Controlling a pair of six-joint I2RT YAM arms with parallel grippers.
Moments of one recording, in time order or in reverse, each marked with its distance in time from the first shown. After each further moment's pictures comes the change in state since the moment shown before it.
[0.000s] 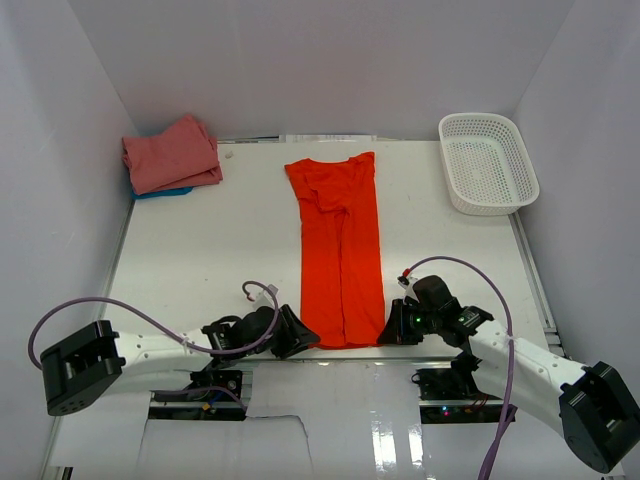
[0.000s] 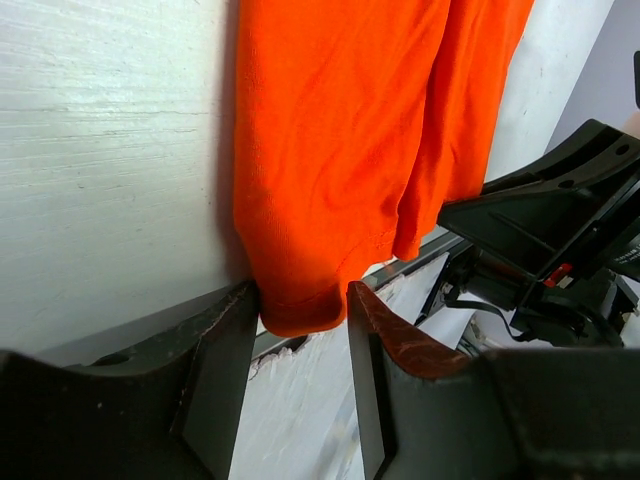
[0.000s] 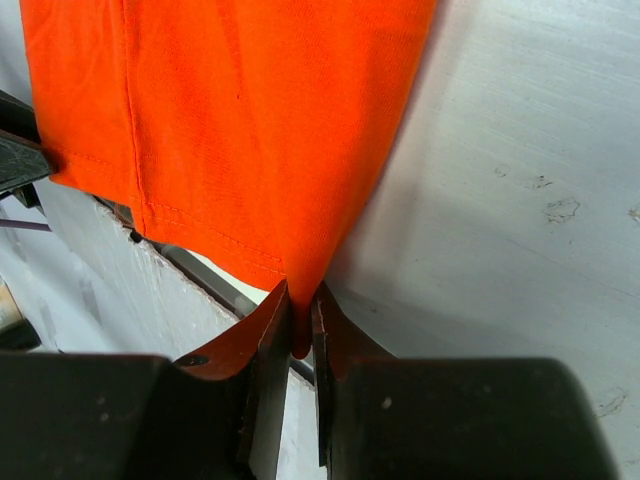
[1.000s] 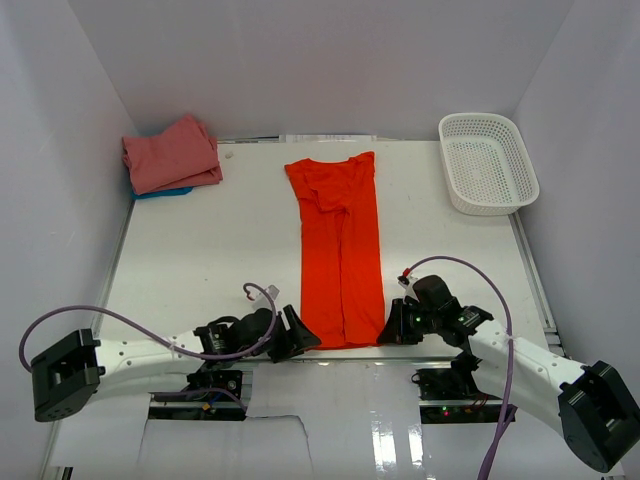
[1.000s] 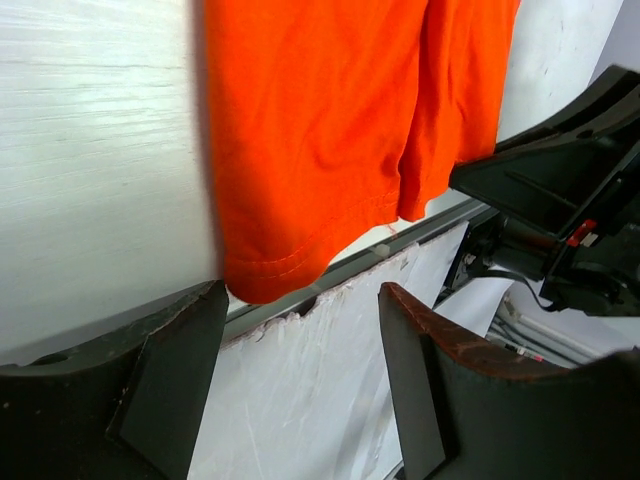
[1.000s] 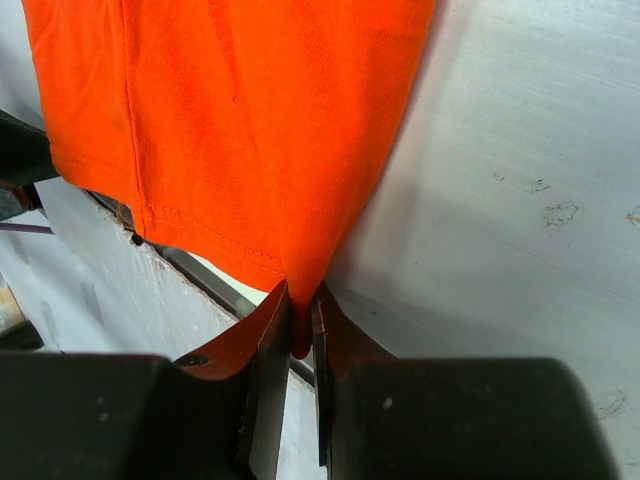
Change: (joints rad) left arm -0.040 -0.093 0.043 -0.148 0.003 0.071; right arm -0.003 0.006 0.000 0.007 0.000 0.004
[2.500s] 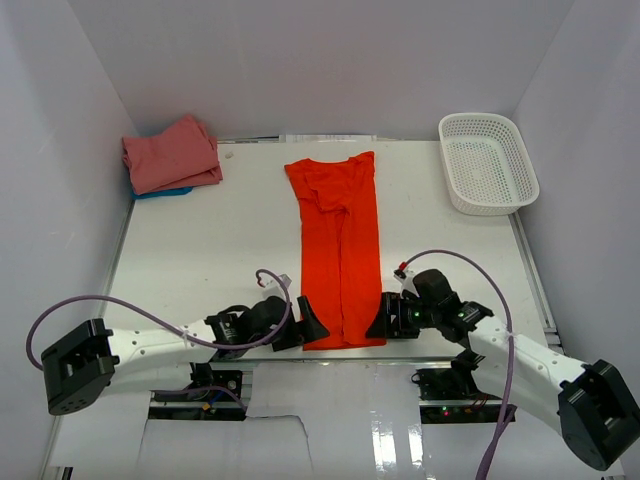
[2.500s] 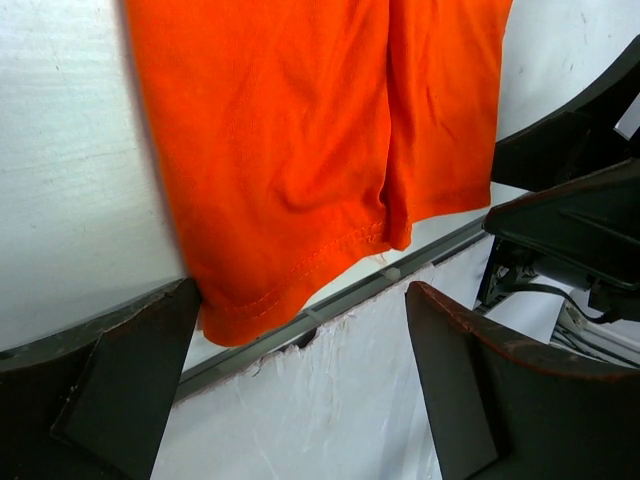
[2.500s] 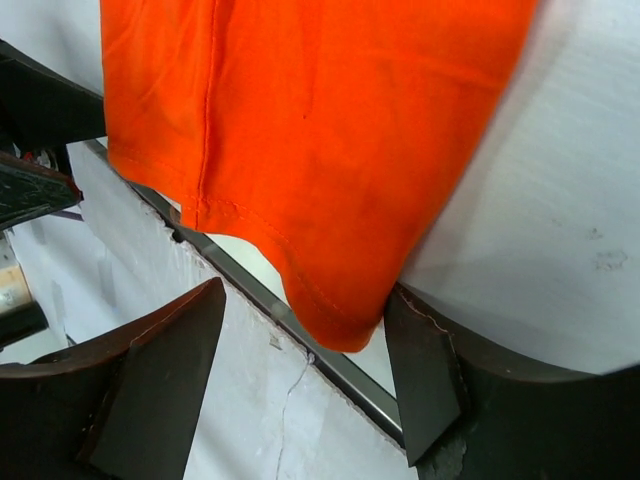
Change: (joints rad) left arm 0.036 0.094 0.121 -0.052 -0.011 0.182; right arm -0.014 0.020 0.047 0.036 -0.061 -0.043
